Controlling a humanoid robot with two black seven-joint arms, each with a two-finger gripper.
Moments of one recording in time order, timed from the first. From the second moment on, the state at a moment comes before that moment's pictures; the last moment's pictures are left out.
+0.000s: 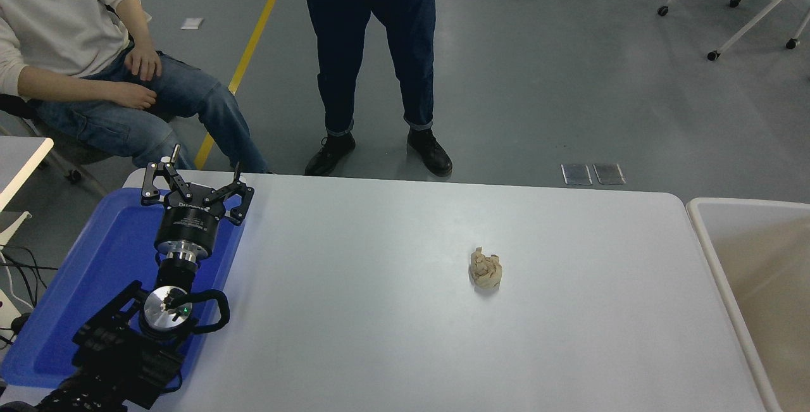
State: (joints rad) left arm -0.51 0.13 -1.12 -0.54 -0.09 -0.62 -0.35; right arm 0.76 -0.96 -0.54 0.84 -0.32 -0.20 -0.06
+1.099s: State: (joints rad) left arm -0.51 0.13 -1.12 -0.54 -0.09 -0.62 -0.35; right arm 2.22 -0.73 -1.45 1.27 -0.42 0.75 -0.06
